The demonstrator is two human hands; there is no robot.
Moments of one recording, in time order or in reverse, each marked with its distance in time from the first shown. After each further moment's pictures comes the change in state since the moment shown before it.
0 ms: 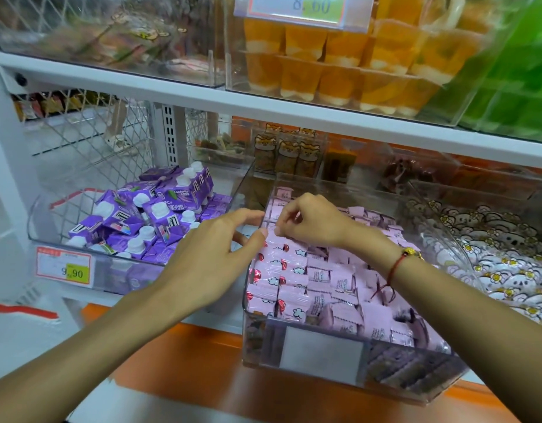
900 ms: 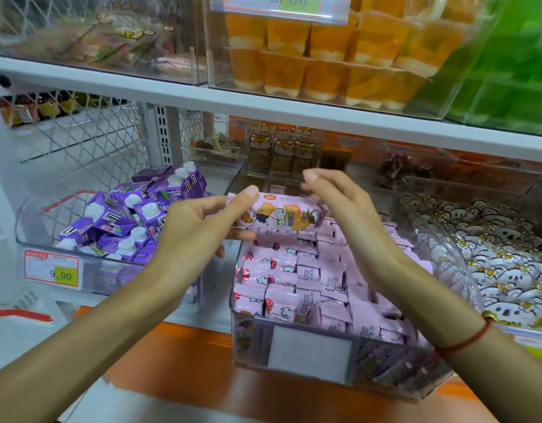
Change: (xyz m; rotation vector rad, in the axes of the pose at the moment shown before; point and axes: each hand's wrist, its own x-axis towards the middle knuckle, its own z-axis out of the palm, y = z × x) left_hand 0.006 0.025 -0.005 -0.697 0.173 -0.184; right_hand -0.070 -0.032 -0.020 0.800 0.397 0.124
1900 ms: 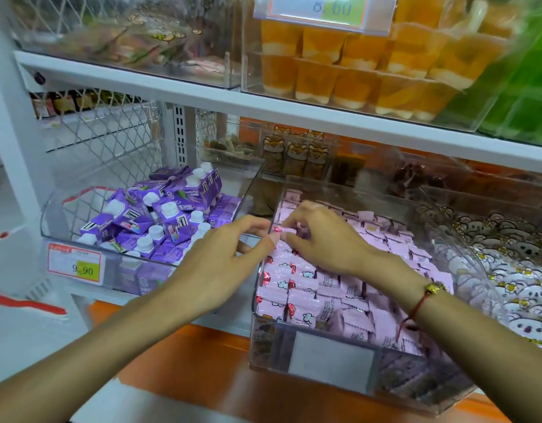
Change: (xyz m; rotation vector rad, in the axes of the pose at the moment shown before) left_hand -0.004 -0.023 -0.014 0.543 -0.231 0.081; right_hand 0.044 0.047 0.023 -0.889 -0.244 -0.327
